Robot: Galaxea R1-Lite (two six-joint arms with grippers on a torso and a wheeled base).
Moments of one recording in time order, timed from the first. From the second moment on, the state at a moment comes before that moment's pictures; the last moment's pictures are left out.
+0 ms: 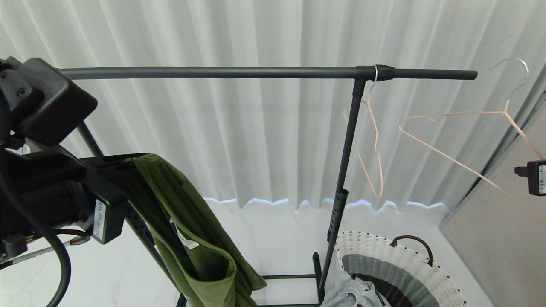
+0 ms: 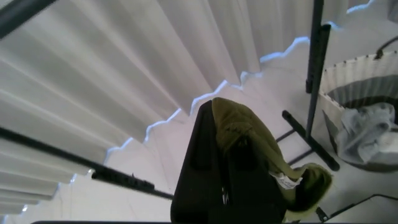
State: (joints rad) left arm -0.68 1.12 -0.88 0.03 0.34 0.37; right arm -0.05 1.31 -0.93 0.06 0.01 -0.09
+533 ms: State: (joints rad) left arm -0.68 1.12 -0.85 0.03 0.34 0.36; right arm -0.04 1.25 -0.86 0.01 0.00 -0.09
